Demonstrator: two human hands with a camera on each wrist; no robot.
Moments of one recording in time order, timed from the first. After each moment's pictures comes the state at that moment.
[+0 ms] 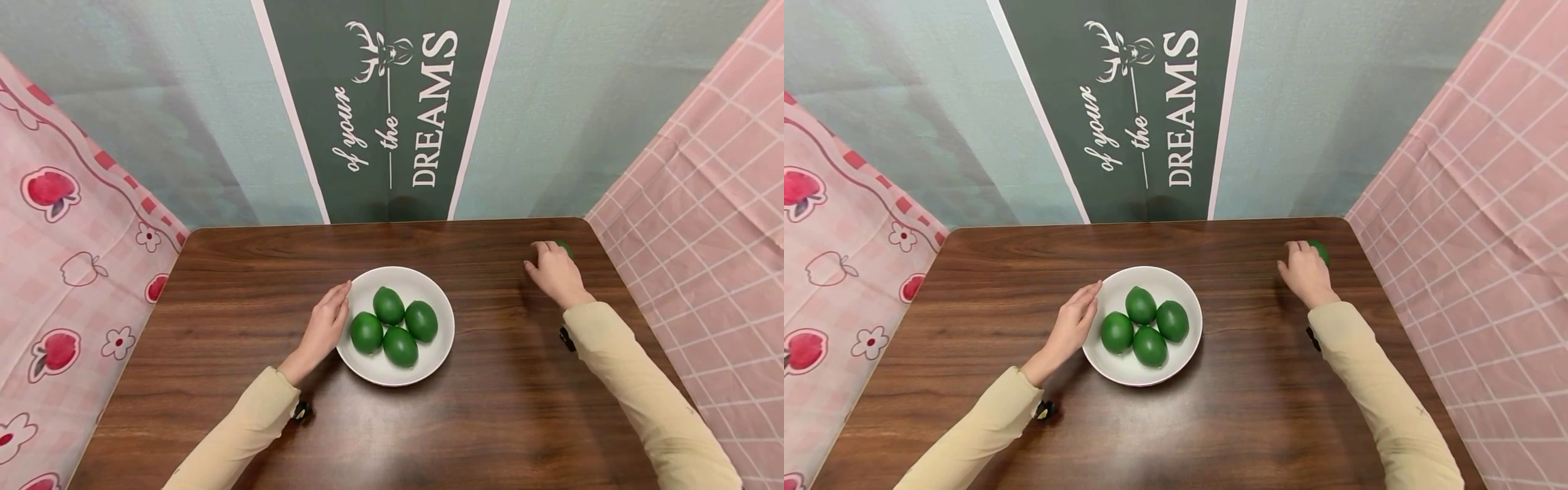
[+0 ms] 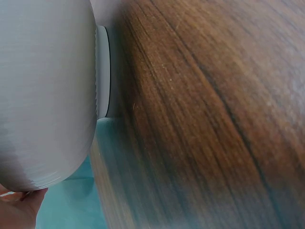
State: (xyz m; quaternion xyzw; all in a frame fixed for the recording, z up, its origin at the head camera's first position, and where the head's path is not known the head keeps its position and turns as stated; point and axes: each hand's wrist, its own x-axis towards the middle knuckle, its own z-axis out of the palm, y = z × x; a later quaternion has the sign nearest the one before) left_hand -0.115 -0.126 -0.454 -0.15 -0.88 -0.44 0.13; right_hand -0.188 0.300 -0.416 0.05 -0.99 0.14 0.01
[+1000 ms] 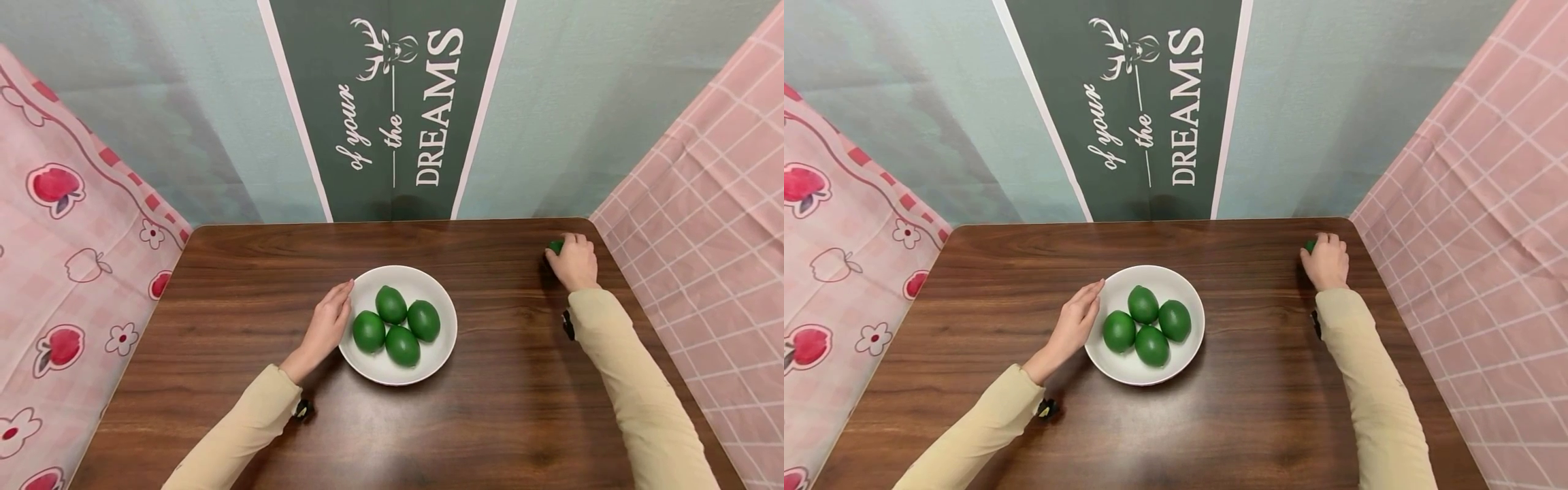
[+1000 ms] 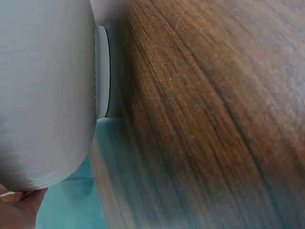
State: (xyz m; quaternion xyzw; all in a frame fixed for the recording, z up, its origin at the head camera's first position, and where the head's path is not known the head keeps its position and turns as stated) left_hand -0.115 -0.127 -0.453 -0.16 -0.88 -0.43 0.13; right_hand -0.215 0.335 -0.436 -0.07 -0.98 0.16 0.07
